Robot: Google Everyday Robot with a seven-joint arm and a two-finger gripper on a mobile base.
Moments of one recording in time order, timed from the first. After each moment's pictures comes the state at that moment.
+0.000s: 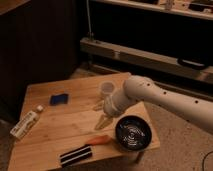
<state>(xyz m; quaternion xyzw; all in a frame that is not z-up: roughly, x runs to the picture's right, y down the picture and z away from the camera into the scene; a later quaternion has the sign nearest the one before) -0.039 0.141 0.658 -0.34 -0.34 0.06 0.88</state>
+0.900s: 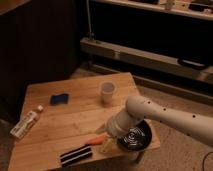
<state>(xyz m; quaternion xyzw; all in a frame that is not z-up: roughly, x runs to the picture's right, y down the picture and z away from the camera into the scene) -0.026 0.233 0.660 -0.41 -0.34 0.07 0.84</state>
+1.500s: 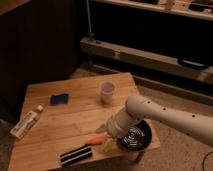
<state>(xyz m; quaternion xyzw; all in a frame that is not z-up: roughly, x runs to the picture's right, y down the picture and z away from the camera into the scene) -0.031 0.232 0.659 -0.42 -0.35 0.05 0.84</state>
